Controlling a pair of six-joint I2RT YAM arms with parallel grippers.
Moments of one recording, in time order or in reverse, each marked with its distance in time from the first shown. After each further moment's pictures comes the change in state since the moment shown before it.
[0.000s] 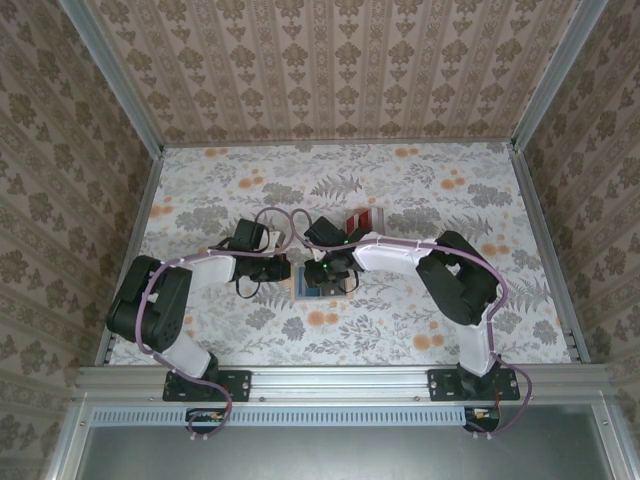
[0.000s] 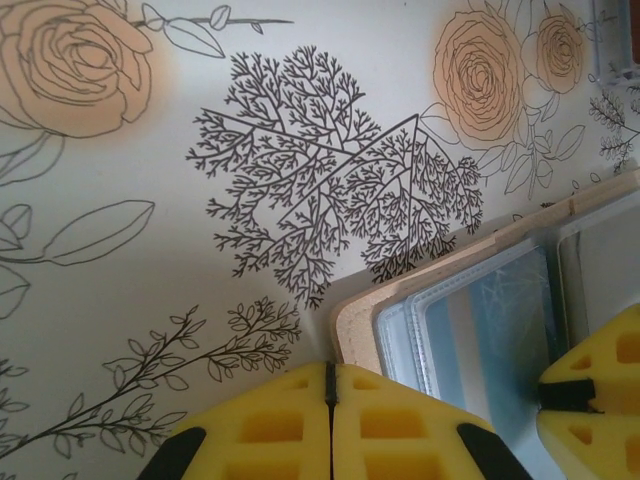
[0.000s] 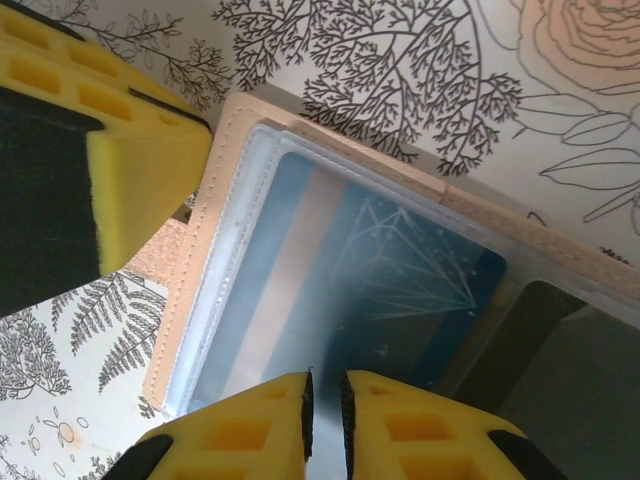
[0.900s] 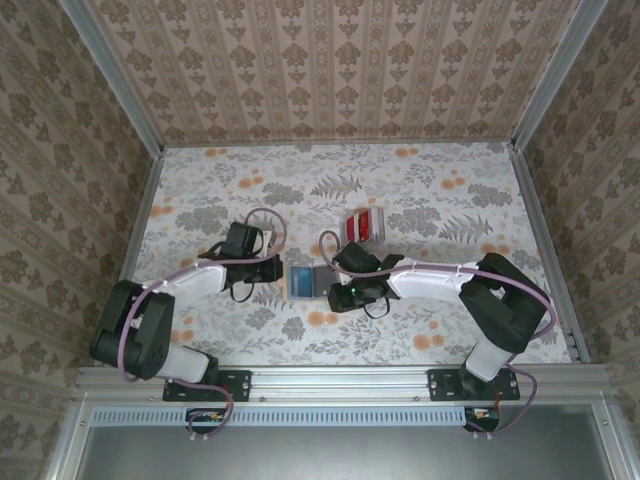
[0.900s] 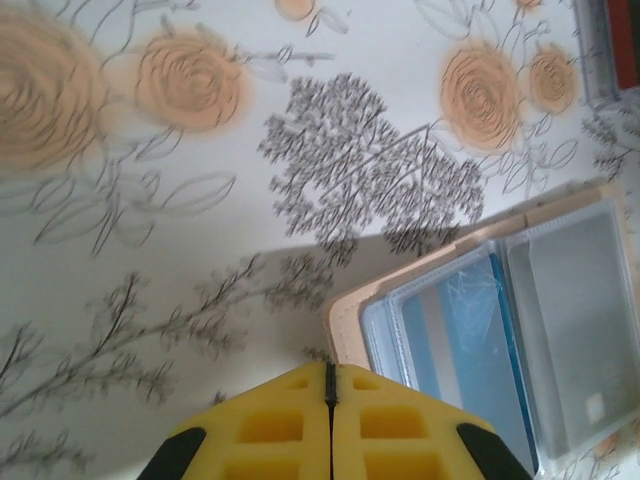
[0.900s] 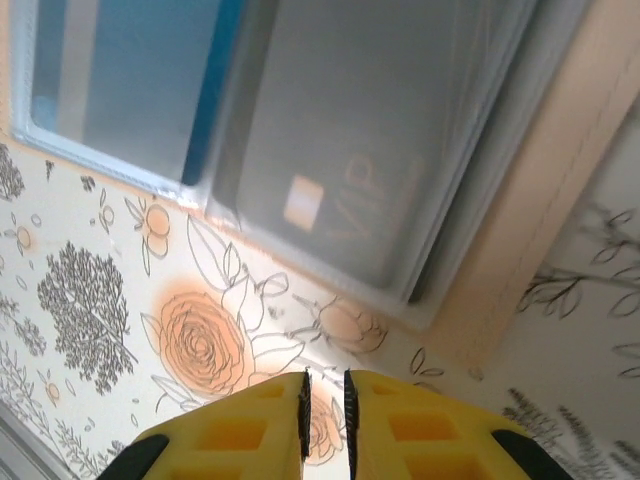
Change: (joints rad) left arm -0.001 -0.190 -0.074 -0.058 -0.121 -0.024; right arm 0.031 -0.299 -0.399 0.116 -0.030 0.074
